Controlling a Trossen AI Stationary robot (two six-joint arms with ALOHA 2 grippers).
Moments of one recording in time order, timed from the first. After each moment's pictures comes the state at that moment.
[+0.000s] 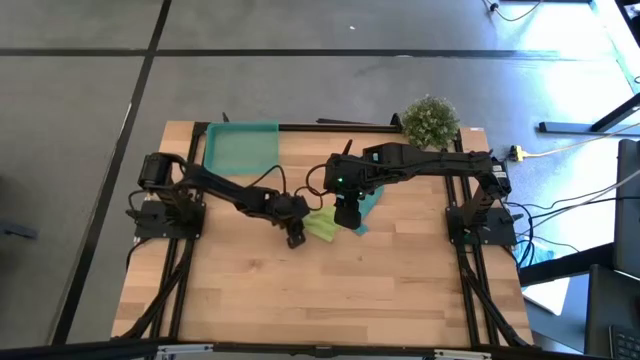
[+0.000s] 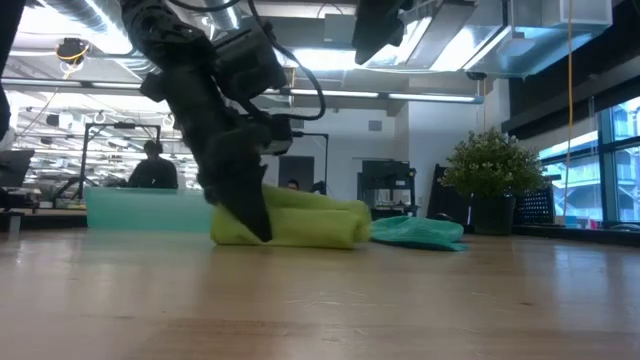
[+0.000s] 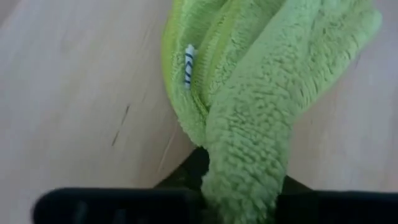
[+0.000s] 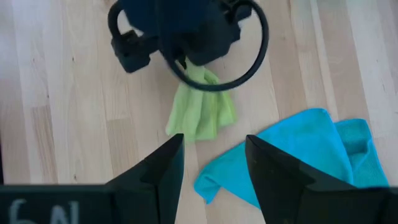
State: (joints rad) left arm -0.01 1.73 0.82 -0.12 -0.03 -0.45; right arm 0.01 1.82 1.88 -1.18 0.02 0.18
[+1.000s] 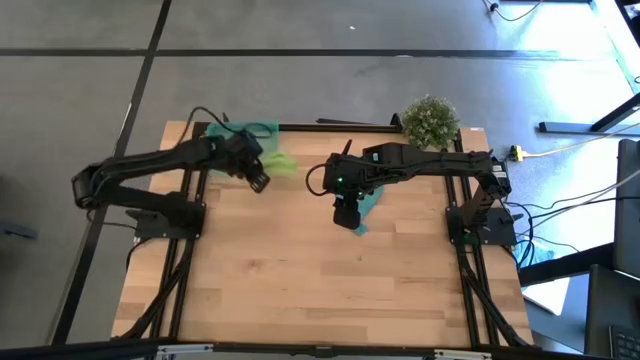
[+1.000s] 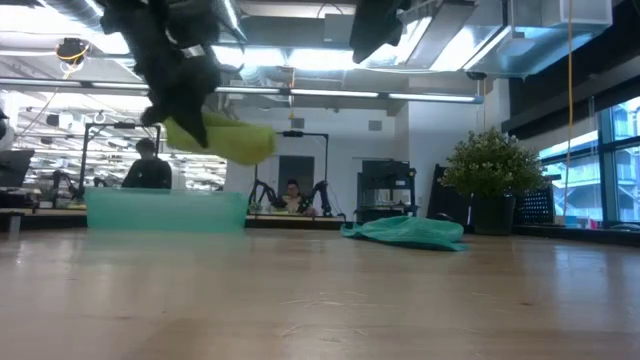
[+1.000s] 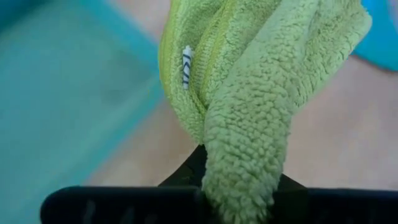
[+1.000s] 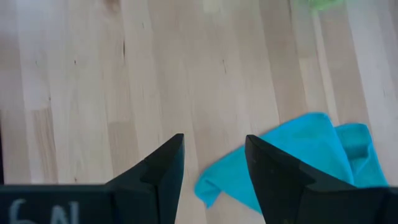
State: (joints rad) left arm 0.47 1.12 0.82 -0.72 -0.02 -0.37; right arm 0.01 1.82 1.88 -1.16 0.02 0.17
